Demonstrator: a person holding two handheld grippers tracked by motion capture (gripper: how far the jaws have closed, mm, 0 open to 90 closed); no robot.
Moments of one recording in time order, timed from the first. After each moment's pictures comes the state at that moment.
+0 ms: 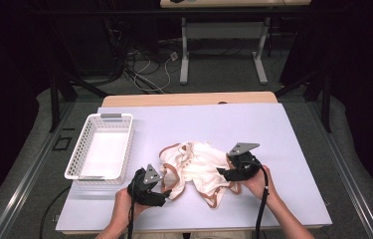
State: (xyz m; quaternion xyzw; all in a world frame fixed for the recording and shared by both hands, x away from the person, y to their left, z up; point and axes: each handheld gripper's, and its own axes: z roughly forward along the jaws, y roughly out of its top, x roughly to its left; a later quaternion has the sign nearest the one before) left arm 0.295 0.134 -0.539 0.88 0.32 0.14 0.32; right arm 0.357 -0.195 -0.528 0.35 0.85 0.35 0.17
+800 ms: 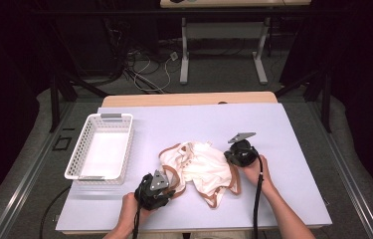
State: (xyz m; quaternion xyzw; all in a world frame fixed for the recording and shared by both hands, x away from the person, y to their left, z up) left arm 0.287 0.119 -0.554 0.89 0.29 0.14 0.33; right arm 0.401 -0.201 -0.551 0.41 0.84 0.33 0.17
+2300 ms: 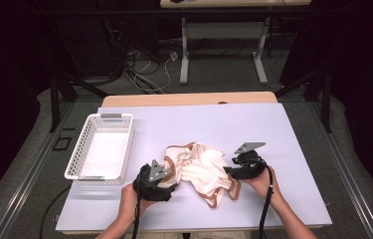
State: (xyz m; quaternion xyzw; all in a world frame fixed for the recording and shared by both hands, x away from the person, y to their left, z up) left arm 0.299 0.115 -0.531 0.87 0.30 0.18 0.35; right arm 0.360 -0.212 -0.540 0.39 0.84 0.34 0.14
